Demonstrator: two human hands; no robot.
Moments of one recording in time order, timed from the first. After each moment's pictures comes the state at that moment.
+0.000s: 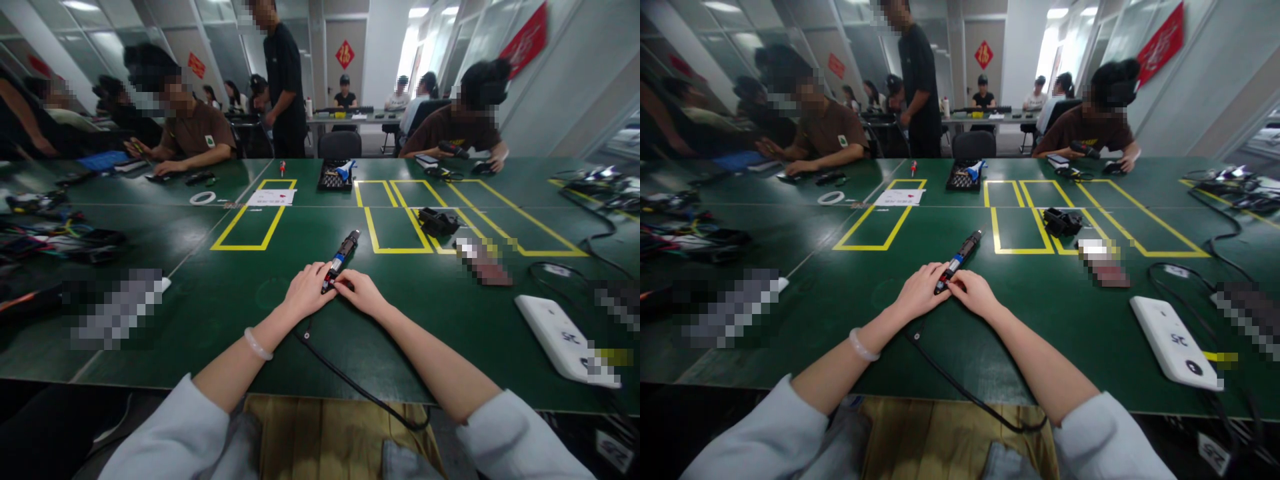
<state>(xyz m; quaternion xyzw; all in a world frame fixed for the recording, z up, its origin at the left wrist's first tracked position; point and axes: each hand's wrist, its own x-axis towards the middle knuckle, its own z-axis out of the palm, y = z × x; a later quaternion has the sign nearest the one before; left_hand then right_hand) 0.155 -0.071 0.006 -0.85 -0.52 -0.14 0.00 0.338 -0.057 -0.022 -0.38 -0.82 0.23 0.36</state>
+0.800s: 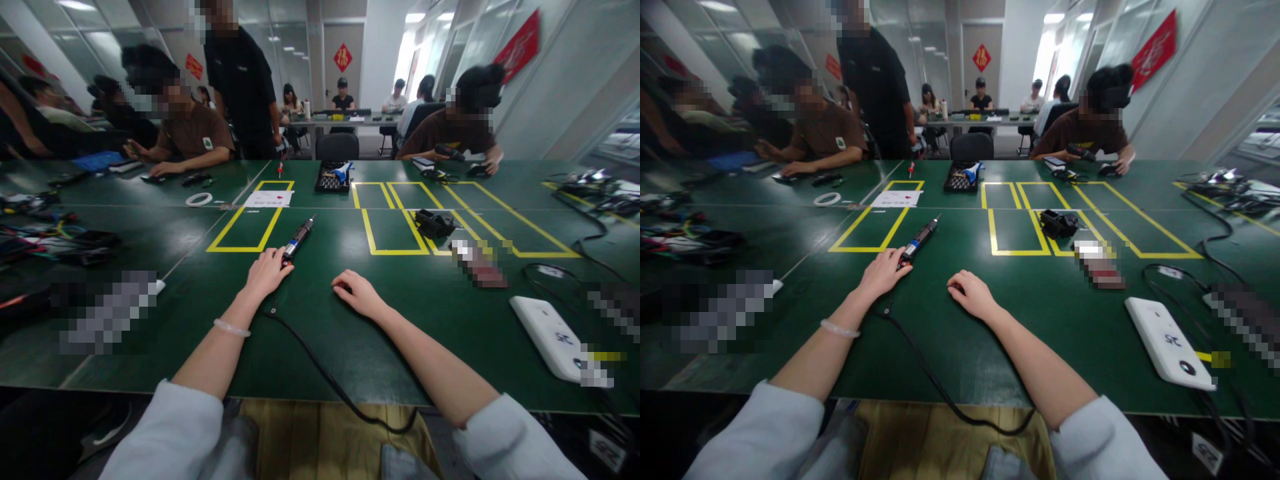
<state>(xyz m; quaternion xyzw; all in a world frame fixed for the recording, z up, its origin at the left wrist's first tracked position) 0.073 -0.016 0.008 -0.74 -0.67 -0.07 0.03 0.349 -0.056 -0.023 -0.40 -0.83 0.23 0.31</state>
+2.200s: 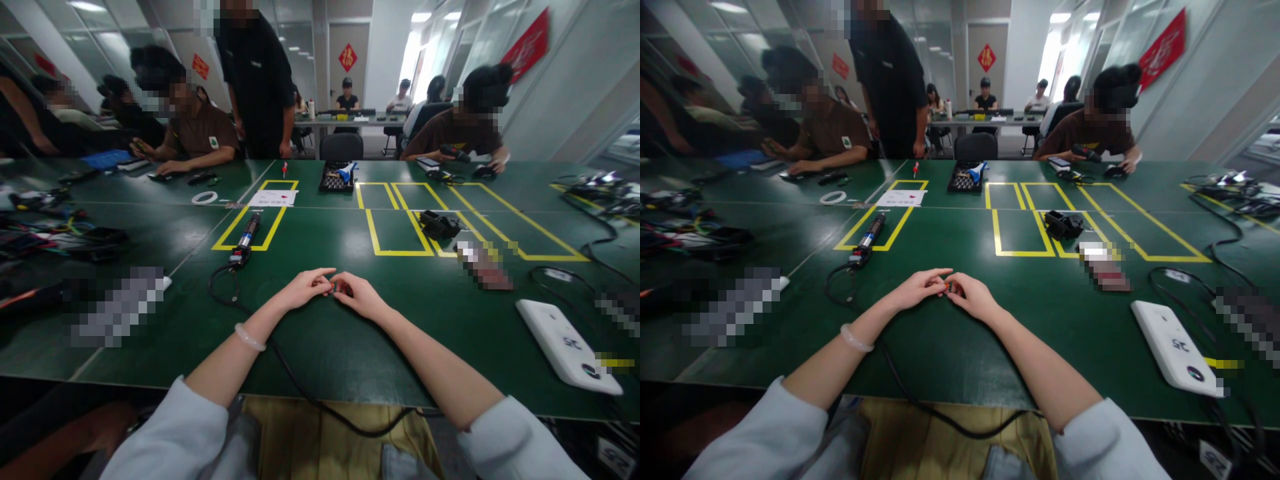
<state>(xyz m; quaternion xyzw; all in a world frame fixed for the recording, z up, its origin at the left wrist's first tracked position) 0.131 -0.046 0.000 -0.75 -0.40 -0.25 -0.47 0.340 -0.061 -0.022 -0.35 -0.83 0.29 0.32</state>
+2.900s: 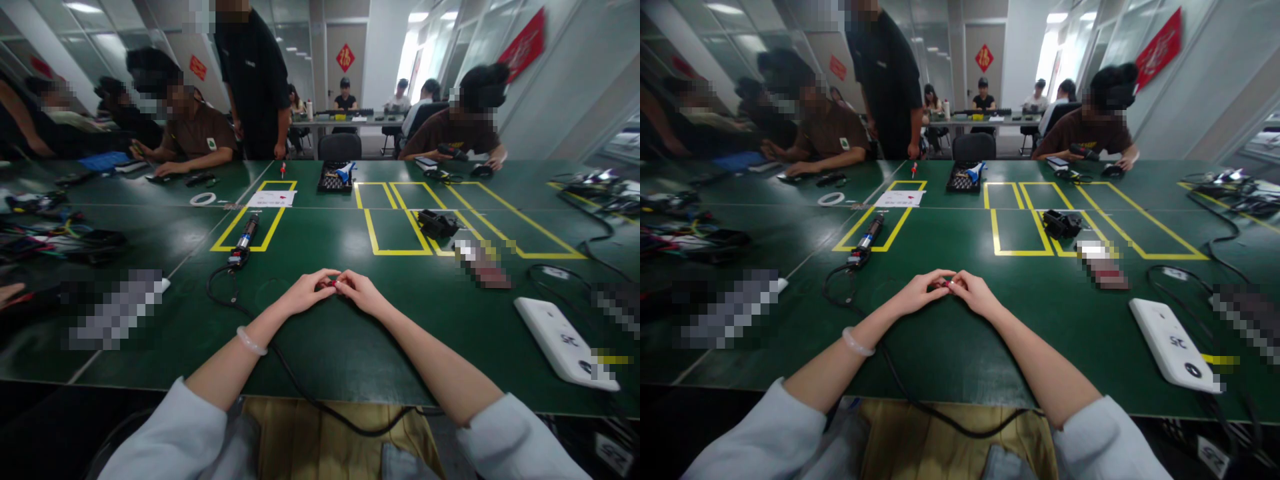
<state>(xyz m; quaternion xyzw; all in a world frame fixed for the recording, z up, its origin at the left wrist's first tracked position) 0.141 -0.059 0.009 -0.80 -0.37 -0.25 -0.40 0.341 -0.056 -0.022 -0.39 -0.73 0.43 0.35</state>
